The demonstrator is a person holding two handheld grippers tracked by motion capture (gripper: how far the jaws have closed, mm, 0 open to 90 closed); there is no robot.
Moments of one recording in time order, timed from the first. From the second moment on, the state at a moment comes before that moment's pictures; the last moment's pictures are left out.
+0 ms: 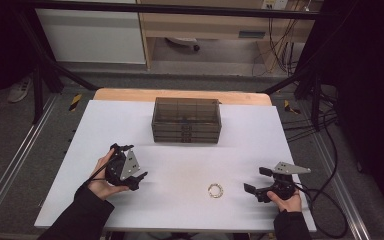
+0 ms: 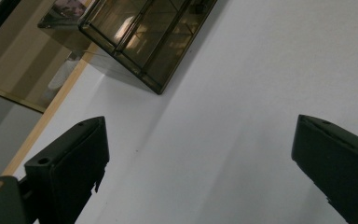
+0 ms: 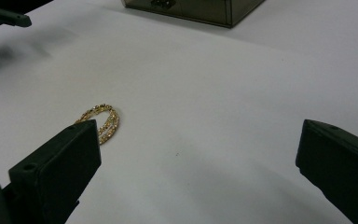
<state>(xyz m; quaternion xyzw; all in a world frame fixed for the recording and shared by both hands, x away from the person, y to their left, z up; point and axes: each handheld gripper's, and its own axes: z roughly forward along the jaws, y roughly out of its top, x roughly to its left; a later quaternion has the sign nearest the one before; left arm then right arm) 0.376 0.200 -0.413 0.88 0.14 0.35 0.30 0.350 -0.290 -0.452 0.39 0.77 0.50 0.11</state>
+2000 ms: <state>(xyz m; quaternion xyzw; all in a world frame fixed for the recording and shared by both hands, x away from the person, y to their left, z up) 0.410 0.119 -0.420 0.84 -0.02 0.50 0.22 0.351 -0.290 -0.453 0.39 0.77 0.50 0.11</state>
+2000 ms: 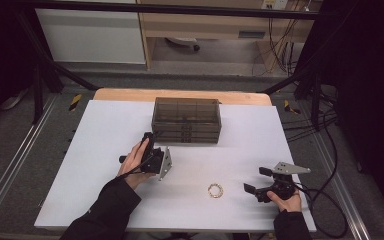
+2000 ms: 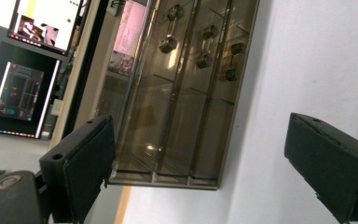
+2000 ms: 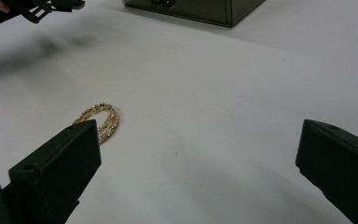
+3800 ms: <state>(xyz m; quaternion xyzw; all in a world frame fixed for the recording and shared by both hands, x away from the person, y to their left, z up) 0.441 0.074 -0.444 0.78 -0.10 0.59 0.18 0.351 -0.290 -0.453 0.39 0.77 0.50 0.11</state>
